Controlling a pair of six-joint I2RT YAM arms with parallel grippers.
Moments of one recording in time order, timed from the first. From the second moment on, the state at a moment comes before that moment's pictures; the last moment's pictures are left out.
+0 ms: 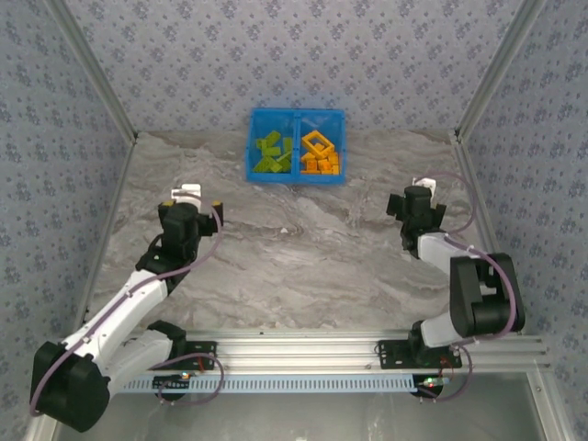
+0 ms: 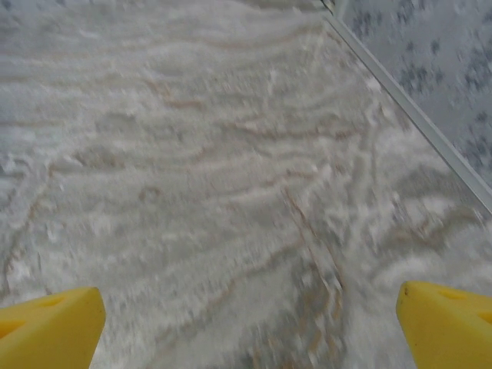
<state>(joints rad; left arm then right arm) -0.40 0.93 0.58 -0.07 -0.48 -0.09 0.08 1.48 0.63 0.29 0.39 0.14</state>
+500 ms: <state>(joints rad) -0.34 0.85 0.41 -0.02 -0.63 -0.07 0.07 1.33 0.51 0.42 0.42 0.04</state>
